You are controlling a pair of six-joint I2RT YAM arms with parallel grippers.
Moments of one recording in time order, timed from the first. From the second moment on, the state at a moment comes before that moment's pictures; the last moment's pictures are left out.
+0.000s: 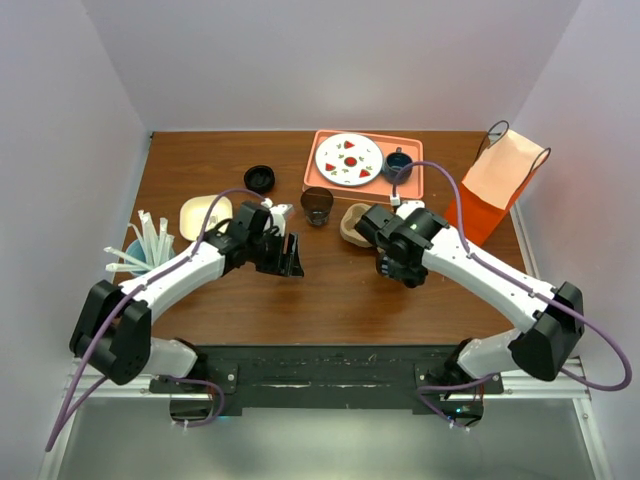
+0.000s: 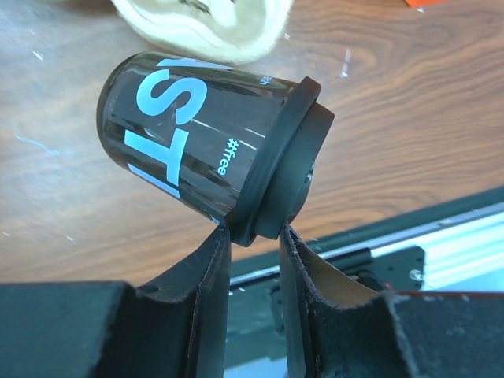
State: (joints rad) left arm -0.52 1.37 0.85 -0.41 0.35 -0.37; right arm 0.80 1.40 1.28 -1.31 0.55 0.88
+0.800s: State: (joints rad) left arm -0.52 1.32 0.84 -0.38 0.34 -0.38; right arm 0.58 1.46 1.17 -1.36 0.55 0.64
